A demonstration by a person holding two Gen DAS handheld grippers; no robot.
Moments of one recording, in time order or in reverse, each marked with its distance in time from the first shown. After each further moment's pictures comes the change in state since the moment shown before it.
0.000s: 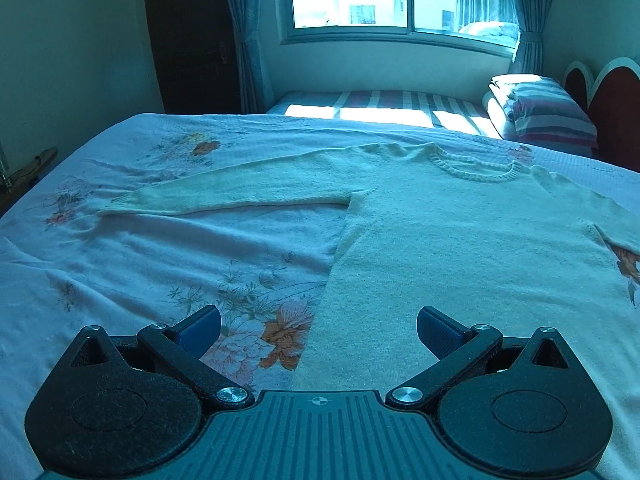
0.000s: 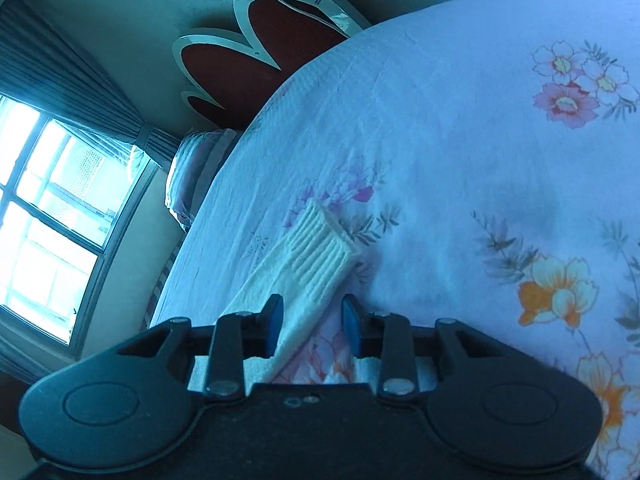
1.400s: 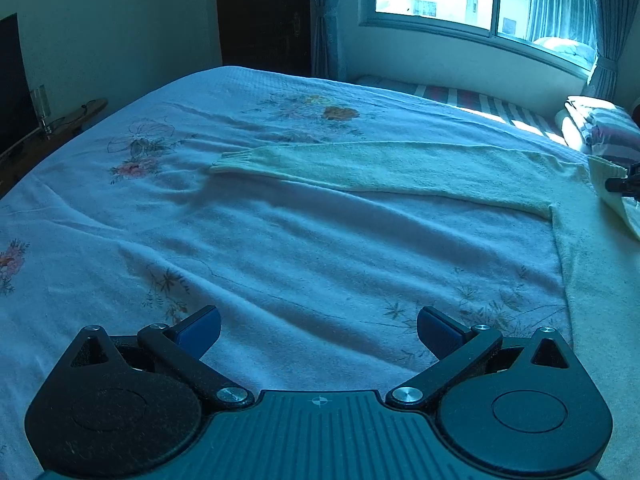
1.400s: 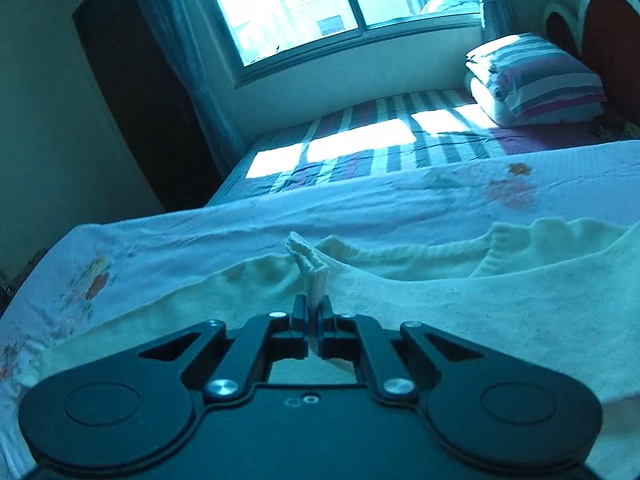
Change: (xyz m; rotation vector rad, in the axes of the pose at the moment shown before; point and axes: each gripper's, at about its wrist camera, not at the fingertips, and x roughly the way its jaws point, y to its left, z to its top) left arm 0.092 0.191 -0.003 -0.133 0.047 0.087; right arm 0.039 0.394 -0.397 -0.932 0.392 0.342
